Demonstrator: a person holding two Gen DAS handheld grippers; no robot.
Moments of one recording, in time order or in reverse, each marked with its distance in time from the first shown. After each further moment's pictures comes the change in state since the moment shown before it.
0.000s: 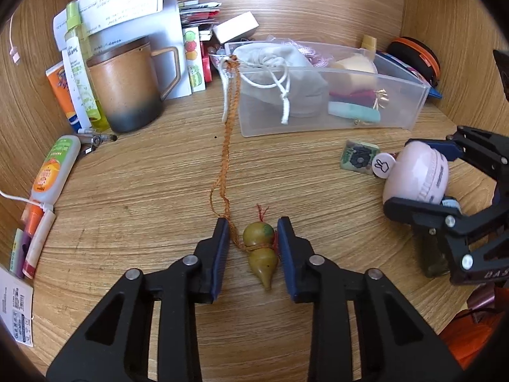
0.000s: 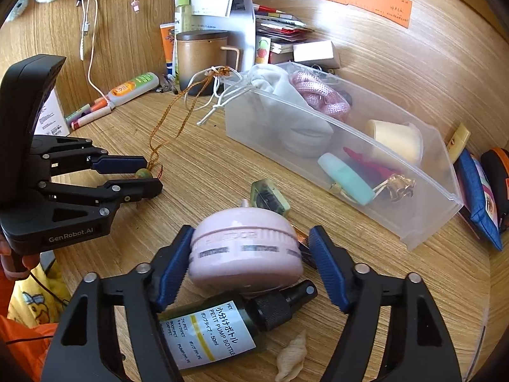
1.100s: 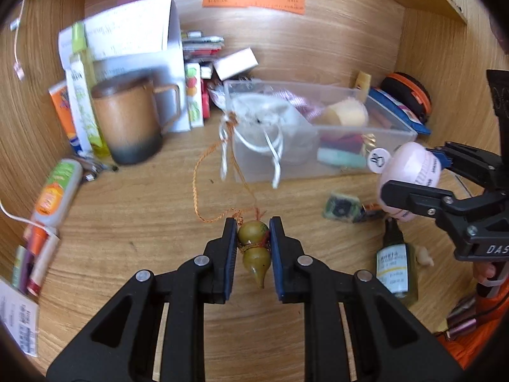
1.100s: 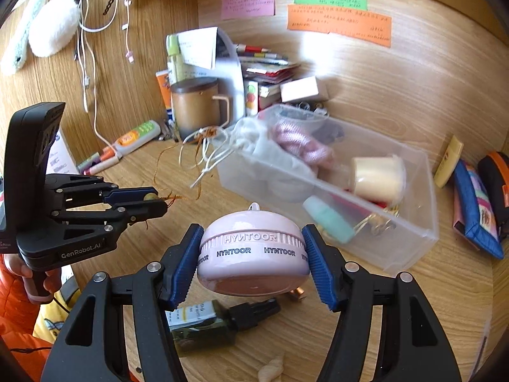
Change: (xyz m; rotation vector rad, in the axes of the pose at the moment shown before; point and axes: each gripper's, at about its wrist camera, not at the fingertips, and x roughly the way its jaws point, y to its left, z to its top) left arm -0.023 0.004 0.028 -0.057 -0.105 -0.039; right arm -0.030 -0.029 0.025 0.077 -0.131 0.061
